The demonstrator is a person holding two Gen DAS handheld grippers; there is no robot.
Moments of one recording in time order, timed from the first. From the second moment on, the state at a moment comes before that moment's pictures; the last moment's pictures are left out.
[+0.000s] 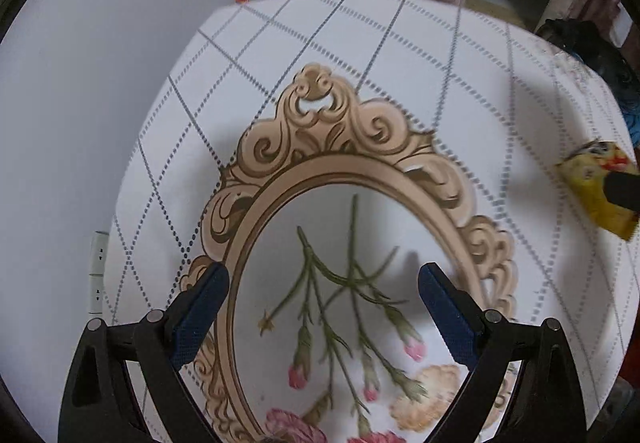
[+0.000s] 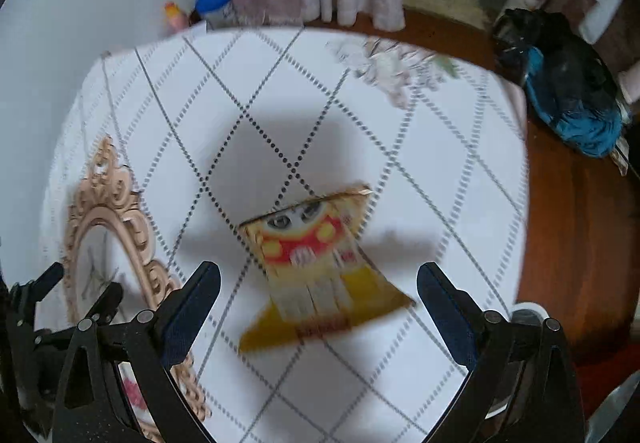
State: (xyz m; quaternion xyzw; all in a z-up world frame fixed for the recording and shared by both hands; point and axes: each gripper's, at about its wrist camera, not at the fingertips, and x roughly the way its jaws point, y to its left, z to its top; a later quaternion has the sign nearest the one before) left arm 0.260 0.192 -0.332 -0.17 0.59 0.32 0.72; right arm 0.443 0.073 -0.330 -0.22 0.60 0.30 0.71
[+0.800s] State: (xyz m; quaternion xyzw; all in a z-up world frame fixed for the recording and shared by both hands) left arm 0.144 0.074 -0.261 -0.18 0.55 0.17 0.79; right arm 0.276 -0.144 -0.335 -0.02 0.63 0.26 0.73
